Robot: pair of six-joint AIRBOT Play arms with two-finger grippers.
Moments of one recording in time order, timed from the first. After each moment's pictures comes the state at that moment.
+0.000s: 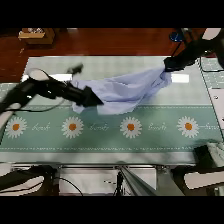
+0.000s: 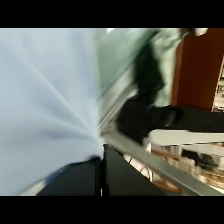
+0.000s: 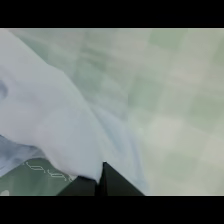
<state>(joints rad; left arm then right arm) -0.19 -1.34 1.07 0.42 -1.37 -1.20 0.01 -1.62 1.79 -1.34 1.41 1.34</state>
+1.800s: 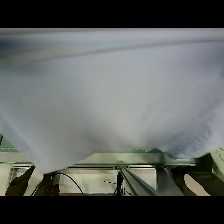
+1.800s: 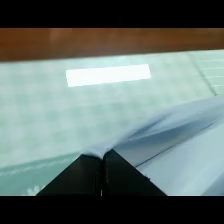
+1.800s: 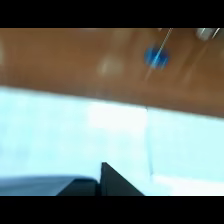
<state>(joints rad) 0.55 -0.80 1.88 0.69 -1.77 -1.49 0.01 -1.01 2.02 -1.68 1.58 1.42</state>
